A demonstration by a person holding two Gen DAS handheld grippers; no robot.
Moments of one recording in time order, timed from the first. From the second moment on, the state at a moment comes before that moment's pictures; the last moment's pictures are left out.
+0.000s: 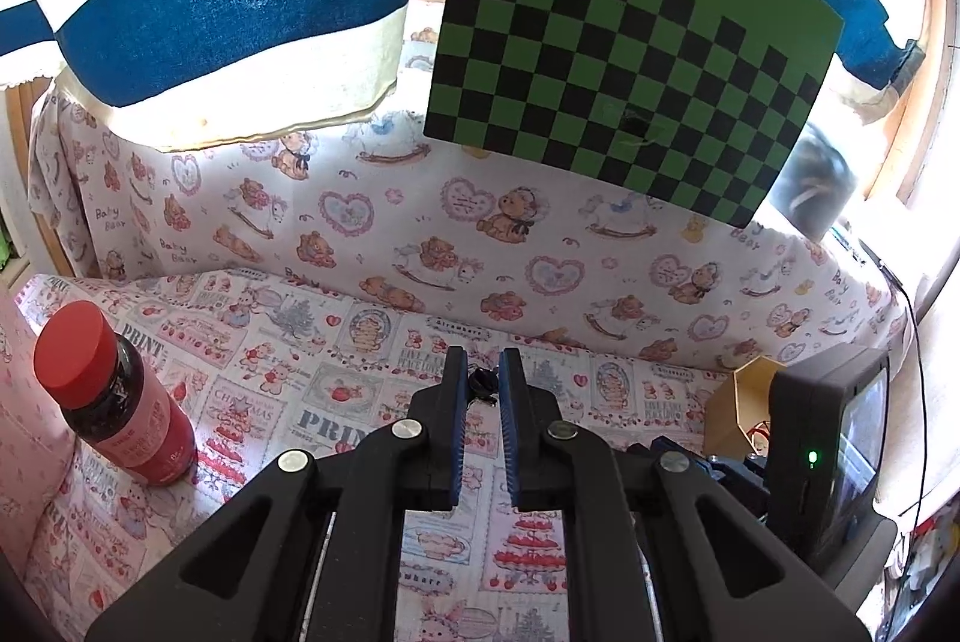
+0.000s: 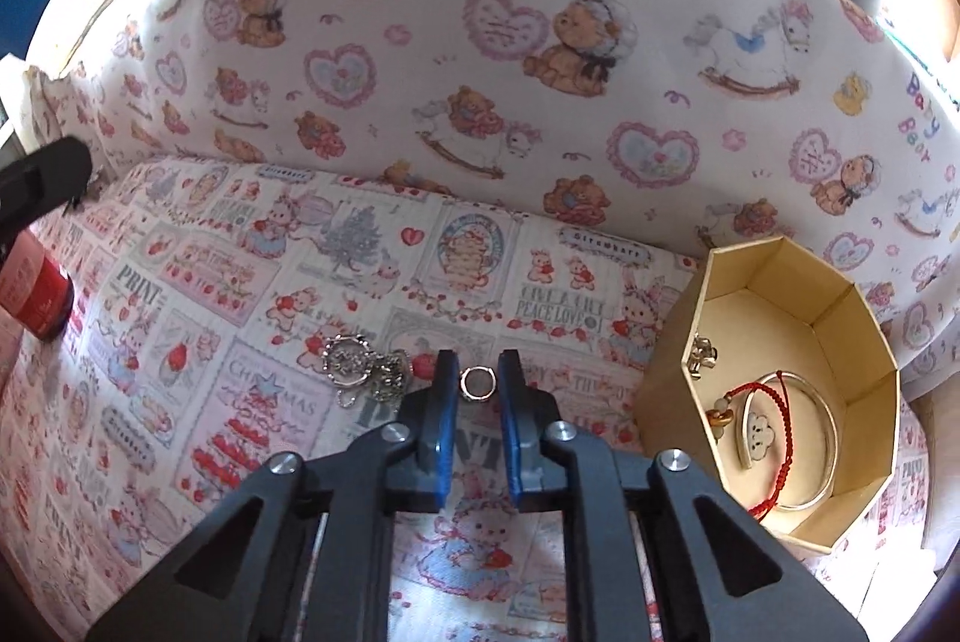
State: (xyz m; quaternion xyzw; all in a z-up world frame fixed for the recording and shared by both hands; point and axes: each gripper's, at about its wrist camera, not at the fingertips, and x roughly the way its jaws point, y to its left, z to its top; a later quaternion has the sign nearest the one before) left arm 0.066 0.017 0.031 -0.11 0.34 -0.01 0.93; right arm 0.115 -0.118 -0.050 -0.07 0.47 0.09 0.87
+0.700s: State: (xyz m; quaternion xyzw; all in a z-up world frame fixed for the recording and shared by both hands) left arm 0.045 -0.067 0.048 -0.07 0.32 -0.14 0.93; right arm 0.026 -0.264 0.035 0.11 0.36 0.16 0.91
